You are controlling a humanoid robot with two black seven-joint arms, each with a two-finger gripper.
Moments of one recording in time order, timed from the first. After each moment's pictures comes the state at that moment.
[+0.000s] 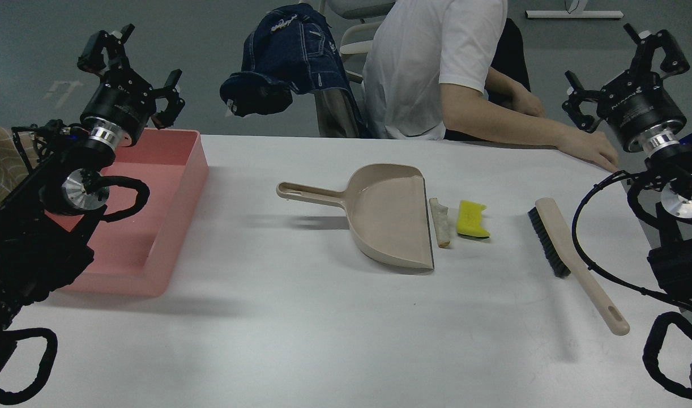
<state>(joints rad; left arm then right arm) -0.68 0.41 -1.08 -0.71 0.24 -0.35 -0.26 0.72 -0.17 1.61 0.68 -0.62 0.49 -0.08</state>
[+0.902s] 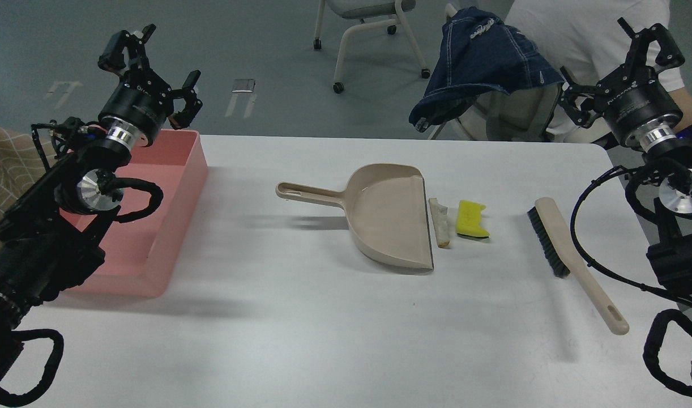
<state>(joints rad) -0.65 0.40 -1.05 -0.83 0.24 -0.35 -0.27 0.72 -0.20 1.61 0.72 -0.61 0.49 -0.08</state>
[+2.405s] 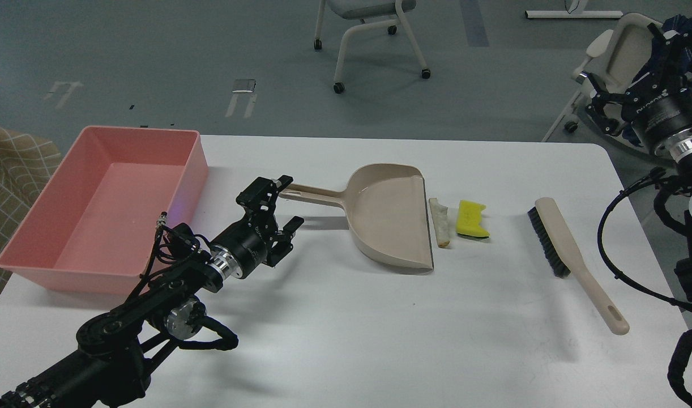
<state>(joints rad) -0.33 0.27 -0.79 -1.10 0.62 -0.13 -0.28 0.65 -0.26 1.61 0.78 -0.61 0.49 -0.08</state>
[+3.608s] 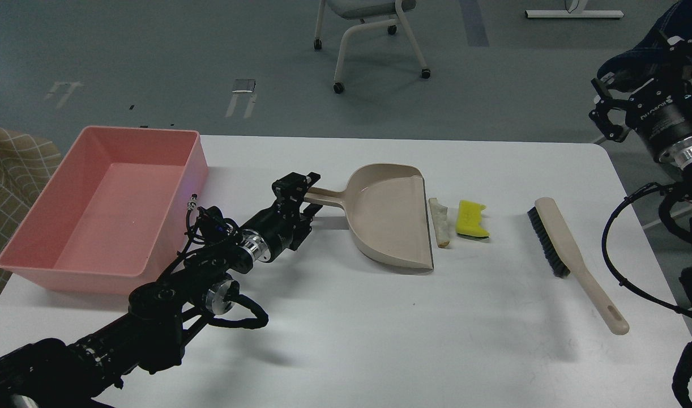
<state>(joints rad) -0.51 0.13 -0.68 -0.81 0.62 -0.12 -0.32 0.61 -0.27 1.62 0.82 -0.61 0.49 -0.08</state>
